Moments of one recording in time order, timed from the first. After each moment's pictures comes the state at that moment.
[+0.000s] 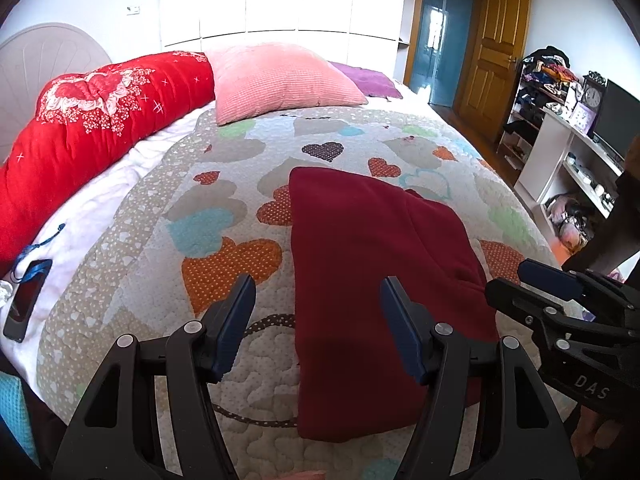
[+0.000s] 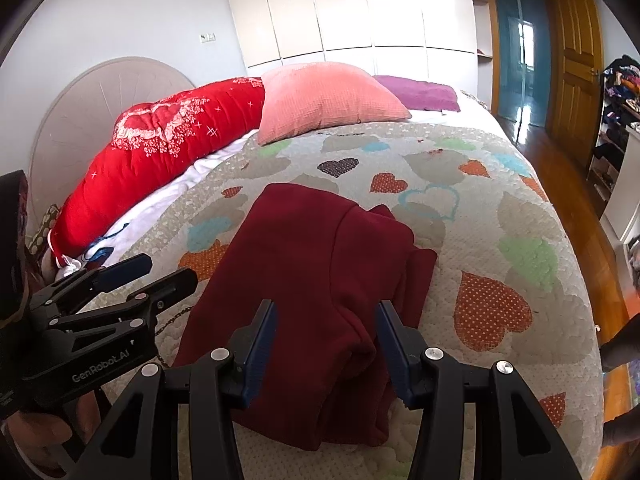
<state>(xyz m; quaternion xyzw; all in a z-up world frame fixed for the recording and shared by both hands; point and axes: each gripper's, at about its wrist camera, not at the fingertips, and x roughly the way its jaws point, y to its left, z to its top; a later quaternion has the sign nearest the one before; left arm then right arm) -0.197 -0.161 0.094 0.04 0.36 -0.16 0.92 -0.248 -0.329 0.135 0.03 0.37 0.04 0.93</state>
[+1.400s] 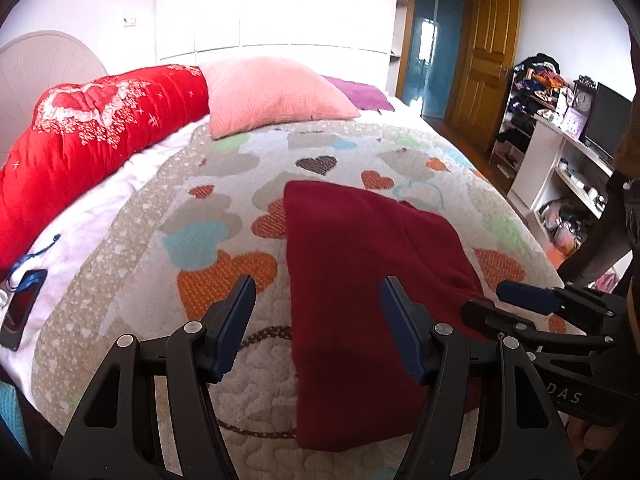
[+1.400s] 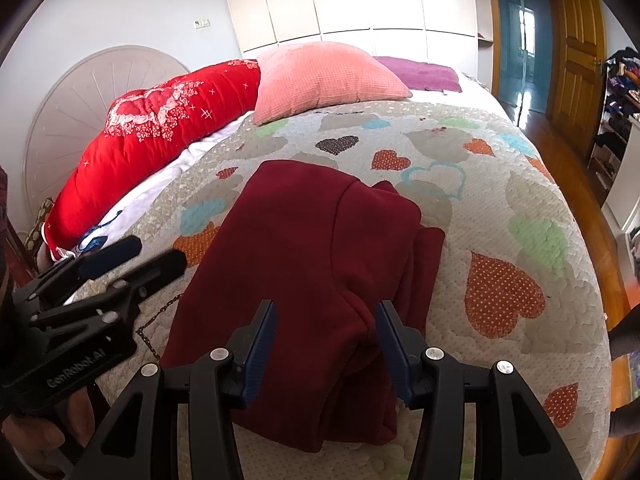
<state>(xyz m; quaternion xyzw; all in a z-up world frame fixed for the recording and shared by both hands) -0.201 -0.159 0.095 0.04 0.33 -0.17 0.93 -0.239 -0.326 0.118 0.04 0.40 0.04 0.92</state>
